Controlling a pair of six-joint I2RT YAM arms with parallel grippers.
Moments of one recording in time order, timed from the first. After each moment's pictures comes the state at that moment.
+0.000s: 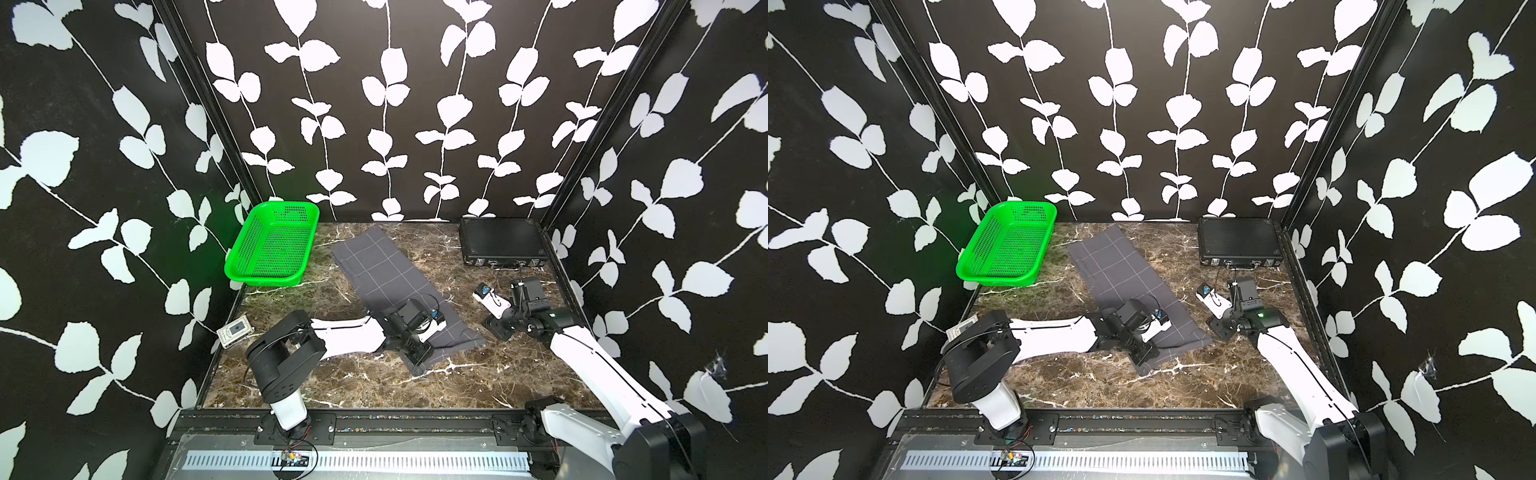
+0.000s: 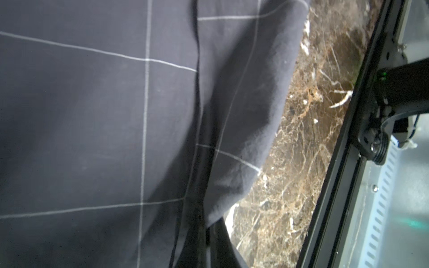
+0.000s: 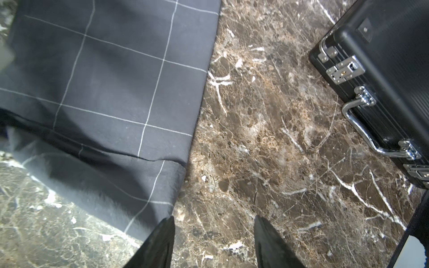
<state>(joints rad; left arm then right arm) -0.98 1.68 0.92 -0.23 0.35 -0.15 0.25 1.05 0.76 -0.69 -0.19 -0.56</state>
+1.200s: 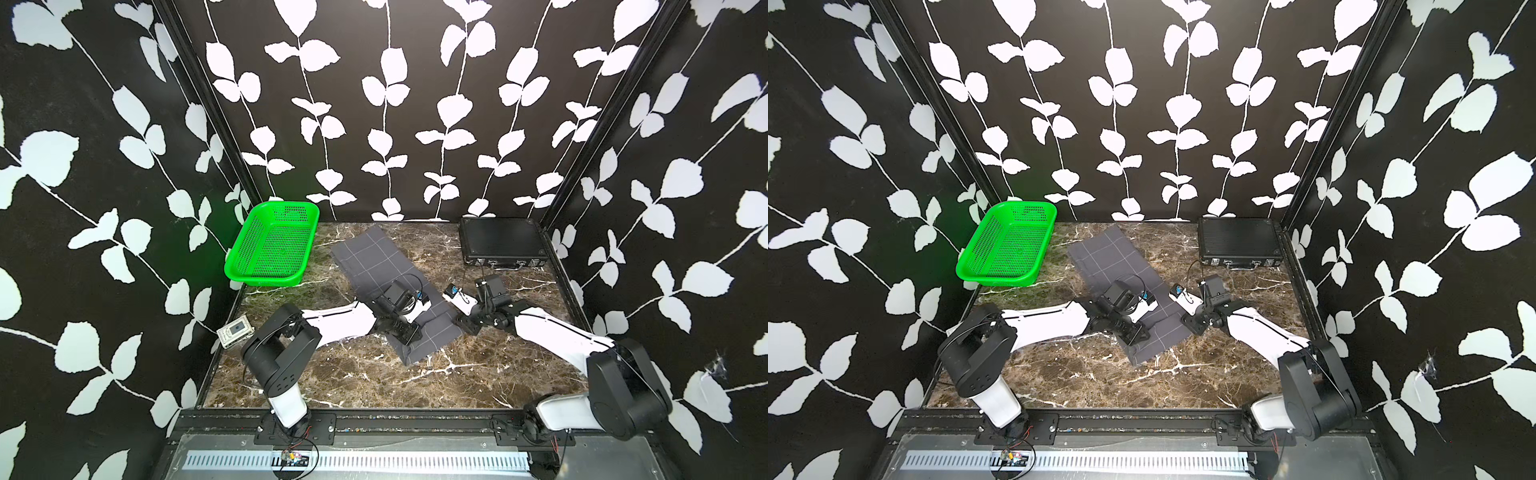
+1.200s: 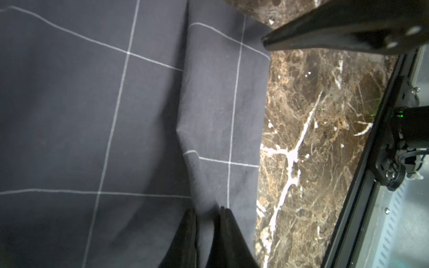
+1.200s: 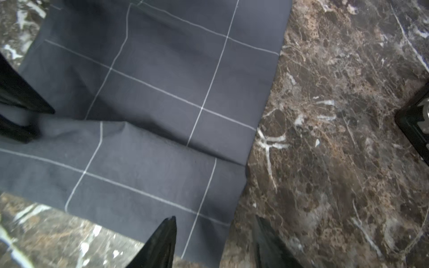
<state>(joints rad) -0.83 1.71 0.99 -0.30 0.38 -0.09 0.42 1.41 0.74 -0.31 -0.23 -0.50</state>
